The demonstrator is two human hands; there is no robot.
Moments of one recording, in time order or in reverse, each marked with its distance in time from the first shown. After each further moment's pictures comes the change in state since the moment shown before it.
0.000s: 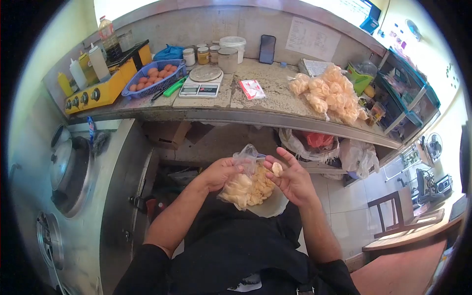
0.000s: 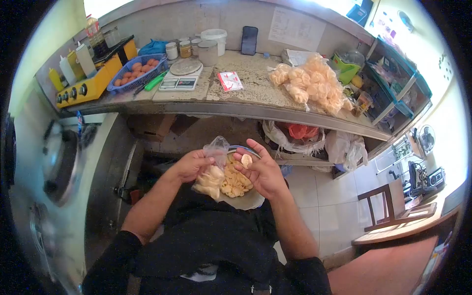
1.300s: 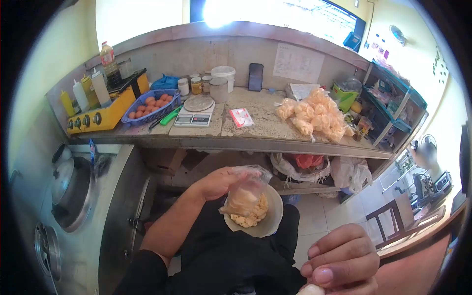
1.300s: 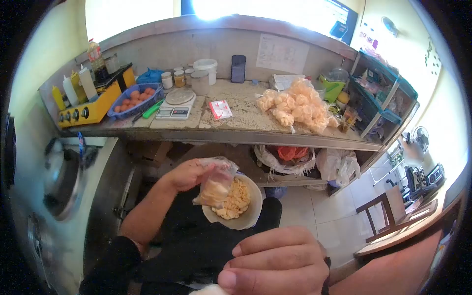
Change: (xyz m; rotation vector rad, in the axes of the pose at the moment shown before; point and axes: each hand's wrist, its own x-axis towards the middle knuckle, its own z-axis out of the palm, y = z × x) left_hand 0.006 0.068 0.059 0.219 -0.243 0.064; right_hand -0.137 -0.093 0.150 -1.067 -0.517 -1.540
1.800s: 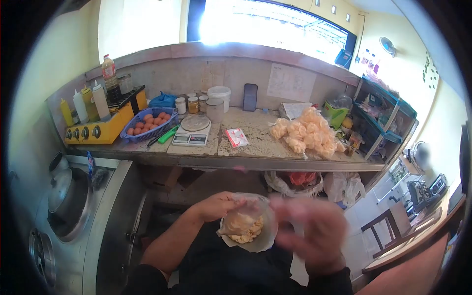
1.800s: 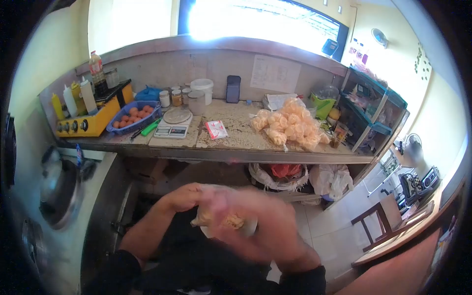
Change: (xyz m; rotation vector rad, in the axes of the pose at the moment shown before) left_hand -0.014 0.003 0.014 0.146 -0.049 -0.041; right_hand 0.006 0.044 0.004 -0.028 -0.115 0.479
